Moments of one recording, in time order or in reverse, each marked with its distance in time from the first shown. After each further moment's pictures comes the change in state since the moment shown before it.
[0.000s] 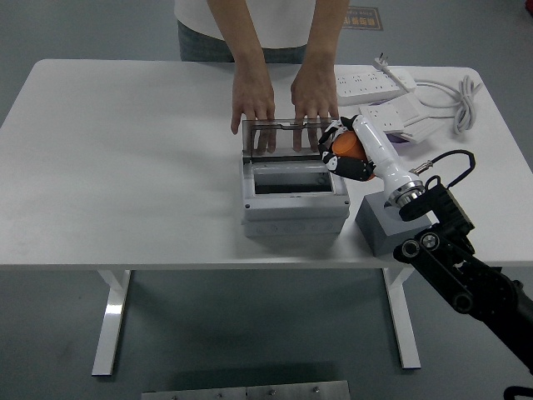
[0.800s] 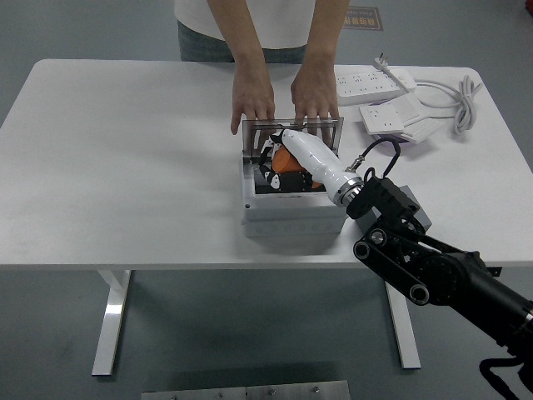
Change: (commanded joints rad) left arm -0.012 0.008 -0.021 -0.003 0.034 -0.014 0.016; right arm 0.175 0.067 -0.242 -0.111 -0.067 0.035 -0.031
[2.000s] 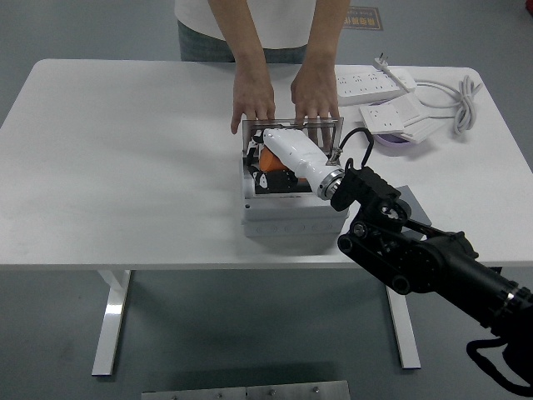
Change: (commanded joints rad) left arm 0.067 -0.002 -0.046 -0.005 0.046 -0.032 0.063; right arm 0.087 0.048 -0.071 -0.094 -0.074 0.004 -0.011
